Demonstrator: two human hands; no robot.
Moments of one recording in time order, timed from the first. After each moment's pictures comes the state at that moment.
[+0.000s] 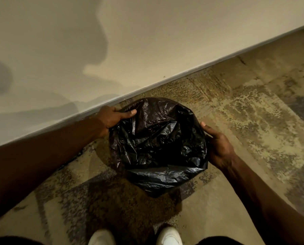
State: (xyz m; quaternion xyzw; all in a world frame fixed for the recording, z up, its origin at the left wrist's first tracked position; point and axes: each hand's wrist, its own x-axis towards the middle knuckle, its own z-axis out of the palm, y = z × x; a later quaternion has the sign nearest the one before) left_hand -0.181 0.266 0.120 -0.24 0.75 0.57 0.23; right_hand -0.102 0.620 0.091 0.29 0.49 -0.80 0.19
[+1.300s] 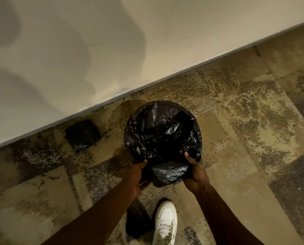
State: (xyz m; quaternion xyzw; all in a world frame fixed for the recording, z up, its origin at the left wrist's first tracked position) left_hand -0.006 0.328 0.143 -0.57 0.45 0.62 0.31; right_hand -0.017 0.539 0.130 0.52 0.38 -0.74 0.19
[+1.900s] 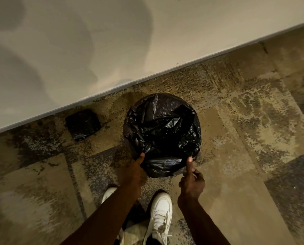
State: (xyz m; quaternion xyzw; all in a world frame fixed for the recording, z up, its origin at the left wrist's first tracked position) left_hand 0.013 0.346 0.149 -0.57 0.51 0.60 0.21; right_hand 0.039 0.508 0.147 0.60 0.56 -0.57 0.02
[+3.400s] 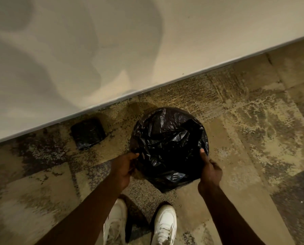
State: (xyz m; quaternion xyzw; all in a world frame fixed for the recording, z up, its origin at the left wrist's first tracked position) left_hand -0.045 0.278 0.158 -0.53 0.45 0.68 0.22; right_hand -0.047 0.549 0.141 0.54 0.56 -0.62 0.04
